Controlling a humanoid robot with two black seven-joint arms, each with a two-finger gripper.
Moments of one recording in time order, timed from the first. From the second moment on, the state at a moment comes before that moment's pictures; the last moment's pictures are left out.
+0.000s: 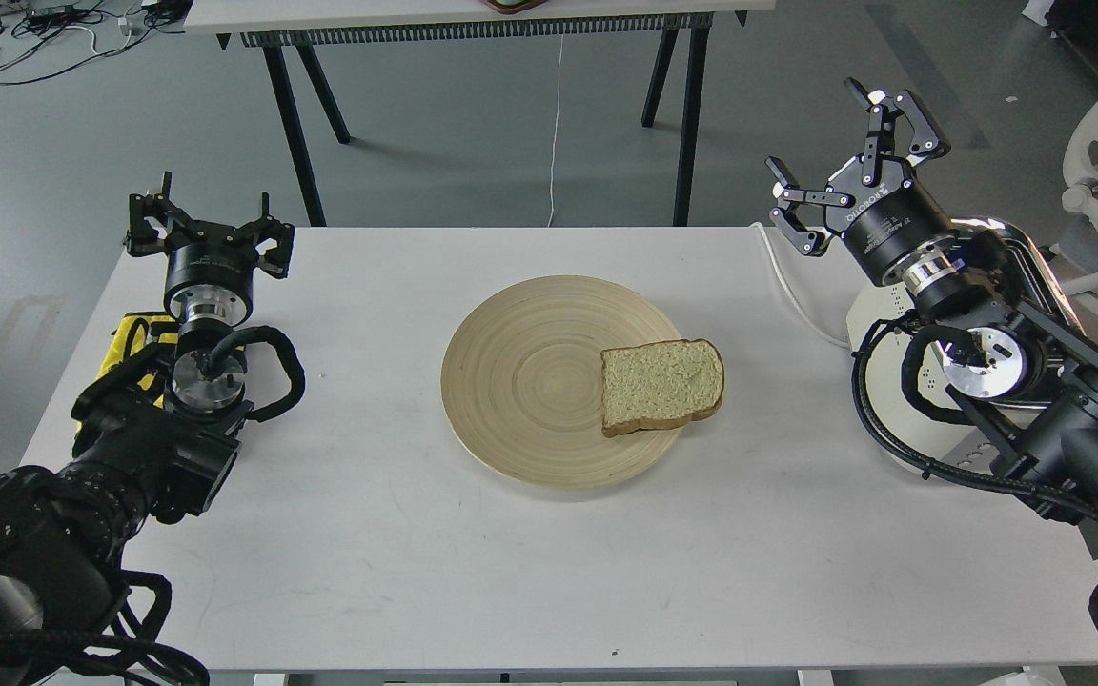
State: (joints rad) left arm -0.81 0.08 -0.61 -0.23 -0.67 -0.49 -0.44; right arm 0.72 -0.36 0.75 0.82 -0.05 0.44 0.33
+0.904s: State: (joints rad) left arm -0.81 0.08 -0.61 -0.23 -0.67 -0.49 -0.44; right arm 0.75 -0.49 0.63 1.04 -0.71 -0.08 0.16
